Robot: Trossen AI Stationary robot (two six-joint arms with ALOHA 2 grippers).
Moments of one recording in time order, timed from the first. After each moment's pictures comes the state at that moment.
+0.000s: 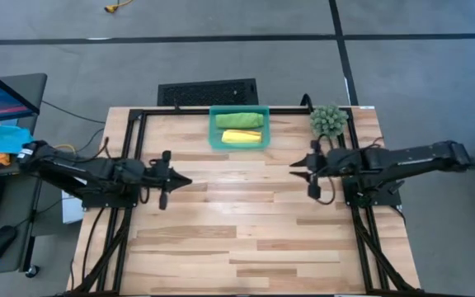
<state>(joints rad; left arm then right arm) -0.19 0.64 0.38 -0.03 -0.22 -0.18 0.08 0.77 0.53 -0.30 0.19 -0.04</state>
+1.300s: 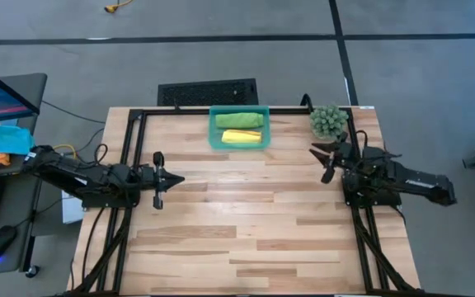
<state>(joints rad) -0.24 0.34 0.06 0.29 -0.34 0.03 -0.17 0.03 0.15 -0.18 0.26 -0.05</state>
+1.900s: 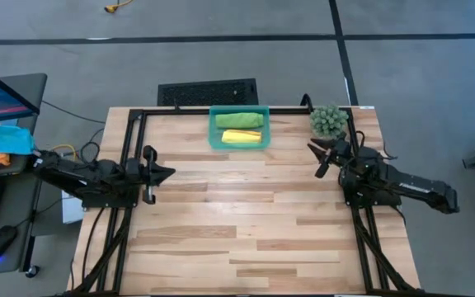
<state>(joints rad) -0.24 0.12 0.05 0.29 -0.35 0.05 -0.30 0.05 0.03 -0.01 0.26 -0.05</state>
